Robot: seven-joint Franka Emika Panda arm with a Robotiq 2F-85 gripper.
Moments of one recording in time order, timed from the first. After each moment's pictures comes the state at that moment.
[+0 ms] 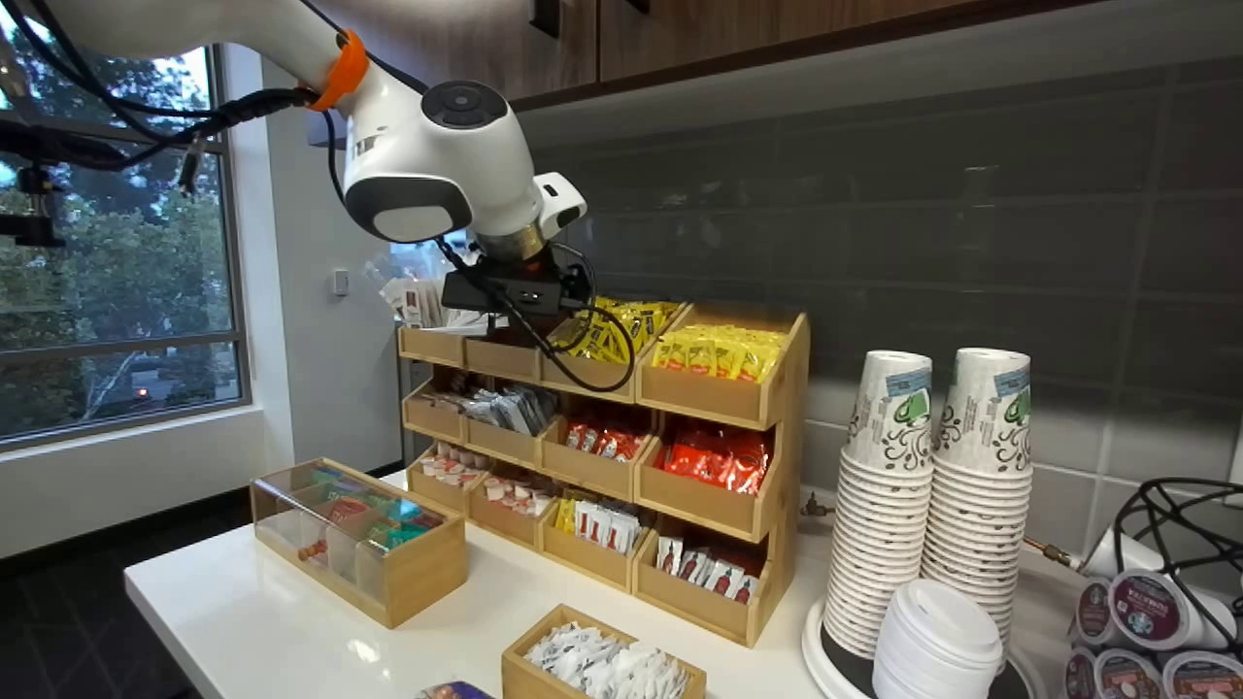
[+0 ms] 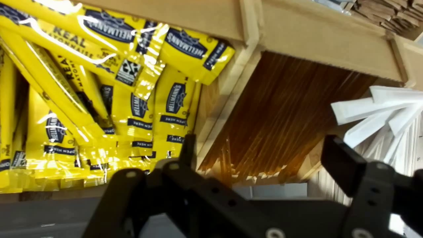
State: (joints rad) arm 0.49 0.18 -0.33 -1.88 1.09 2.75 -1.20
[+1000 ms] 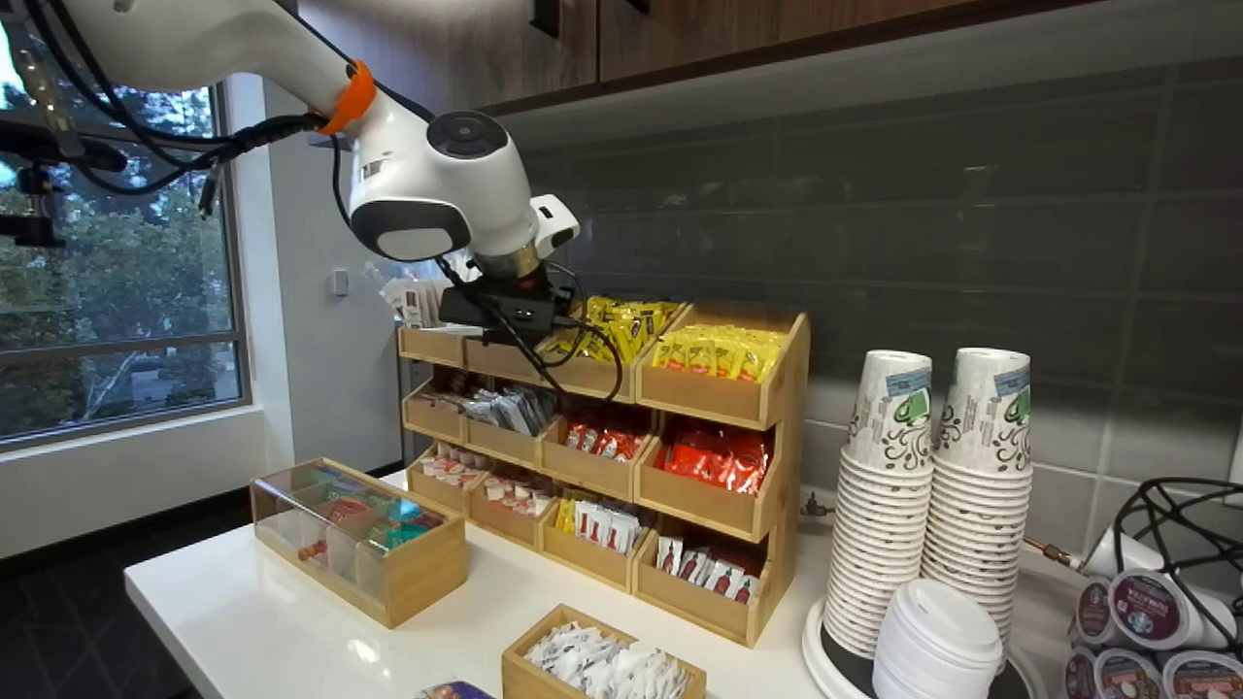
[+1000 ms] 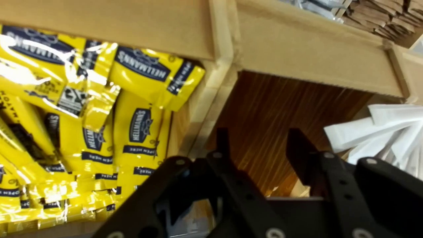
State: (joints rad) arm 0.49 0.25 -0.30 -1.83 1.12 2.75 -1.19
